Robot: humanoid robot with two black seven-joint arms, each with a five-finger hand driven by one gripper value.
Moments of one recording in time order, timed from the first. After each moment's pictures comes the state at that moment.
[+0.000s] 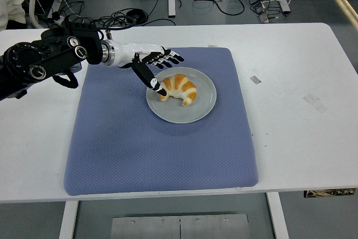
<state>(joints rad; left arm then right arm) -1.32 0.25 0.03 -0.77 0.70 -0.41 -0.09 -0.10 0.00 0.10 0.12 -0.10 -0.07 0.22</state>
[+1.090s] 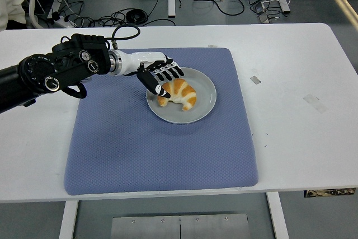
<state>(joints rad) -1.30 0.21 0.10 -0.76 0.70 -0.30 -0.09 -0.10 0.00 0.10 0.12 -0.10 -0.07 0.22</state>
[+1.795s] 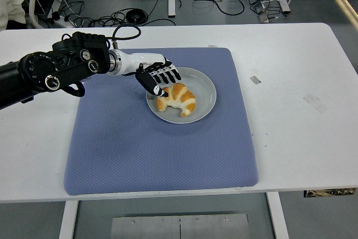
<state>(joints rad) -1.33 0.21 0.15 -0.76 0.69 -0.31 -0.09 -0.10 0.00 0.10 0.12 -0.10 -0.07 0.22</state>
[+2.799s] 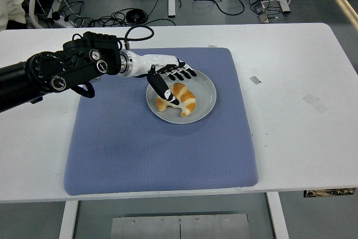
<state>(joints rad) -1.34 0.19 0.12 -0.81 0.70 -0.32 -0.08 -0.10 0.00 0.10 0.12 -0.10 -0.07 0.22</state>
